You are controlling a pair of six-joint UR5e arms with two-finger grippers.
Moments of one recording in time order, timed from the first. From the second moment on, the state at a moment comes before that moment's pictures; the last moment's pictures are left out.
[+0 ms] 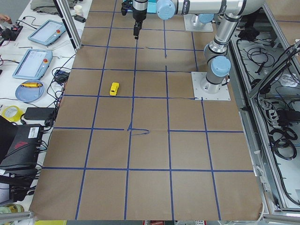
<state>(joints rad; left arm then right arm) -1.50 -1.56 -1.62 -1.44 1.49 0.34 1.59 -1.56 1.64 -1.62 -1.60 0.08</state>
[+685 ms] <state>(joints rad) -1.41 -1.71 -1.62 -1.35 1.49 0.97 1.59 -1.56 1.64 -1.62 -1.60 0.08</state>
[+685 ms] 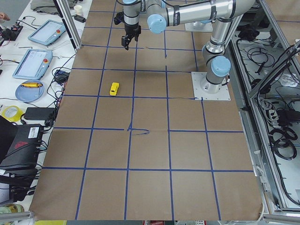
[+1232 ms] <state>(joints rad) -1.33 -1.89 -1.62 -1.23 1.50 1.63 1.59 -1.56 1.64 -1.62 -1.60 0.08</state>
